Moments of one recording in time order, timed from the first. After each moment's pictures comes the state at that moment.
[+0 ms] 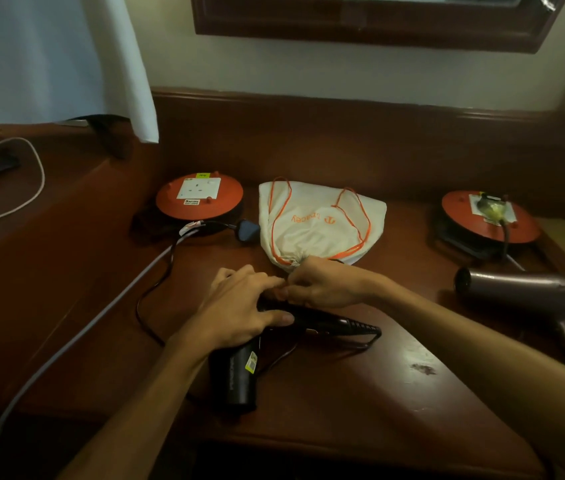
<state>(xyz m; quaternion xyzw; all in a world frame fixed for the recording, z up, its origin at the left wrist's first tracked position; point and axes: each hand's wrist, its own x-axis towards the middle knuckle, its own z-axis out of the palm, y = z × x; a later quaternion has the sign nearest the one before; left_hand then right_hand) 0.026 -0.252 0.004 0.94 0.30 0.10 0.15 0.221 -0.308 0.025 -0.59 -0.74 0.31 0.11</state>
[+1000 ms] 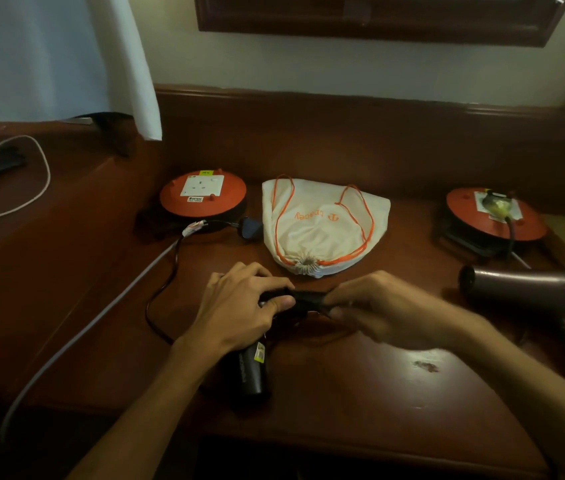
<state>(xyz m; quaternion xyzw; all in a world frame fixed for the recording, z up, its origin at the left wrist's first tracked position) 0.020 -0.263 -0.004 0.91 0.35 0.15 0.15 0.233 -0.401 0.057 -0.61 -0.74 0.24 0.13</state>
